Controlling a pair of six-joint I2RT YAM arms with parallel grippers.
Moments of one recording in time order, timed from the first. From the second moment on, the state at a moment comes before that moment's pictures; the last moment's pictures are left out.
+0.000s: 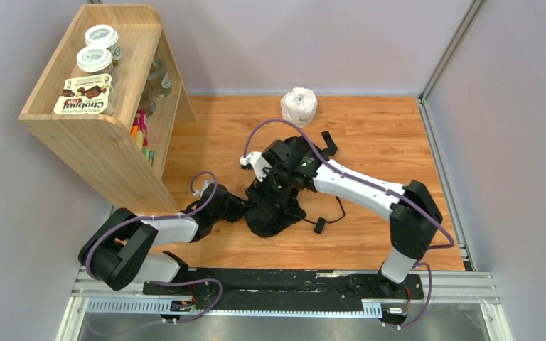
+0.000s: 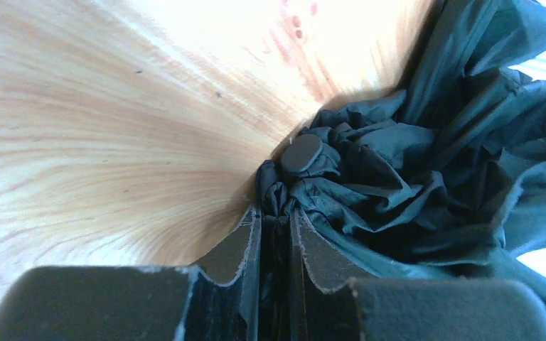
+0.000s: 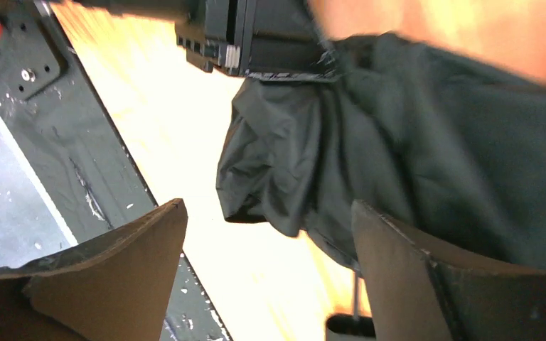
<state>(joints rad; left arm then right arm) -0.56 1.35 0.28 0.39 0.00 -1.46 0.91 1.74 1.36 -0.65 -0.34 -0.03</state>
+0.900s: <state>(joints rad) -0.55 1.25 0.30 0.18 0.01 -1.45 1.12 1.79 1.28 -0.44 0.26 -0.19</state>
